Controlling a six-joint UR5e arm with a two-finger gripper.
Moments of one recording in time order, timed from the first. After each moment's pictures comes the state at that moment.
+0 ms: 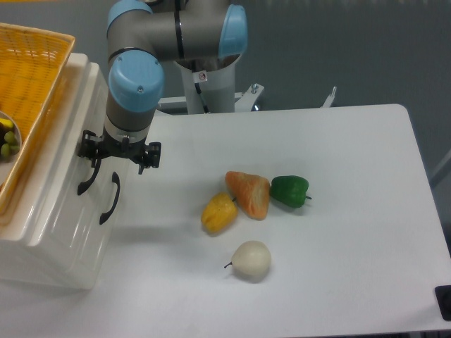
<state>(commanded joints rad) 2.15 -1.76 -1.64 -1.38 1.23 0.13</state>
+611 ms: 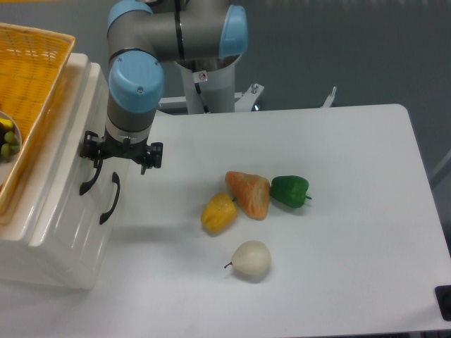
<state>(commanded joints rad) 2.15 -1.76 -1.64 -1.38 1.26 0.14</state>
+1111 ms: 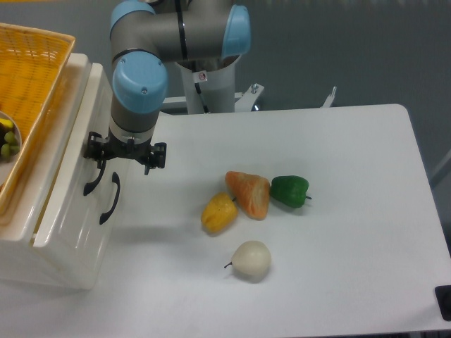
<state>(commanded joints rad) 2.18 -1.76 -1.64 -1.40 1.28 0.15</state>
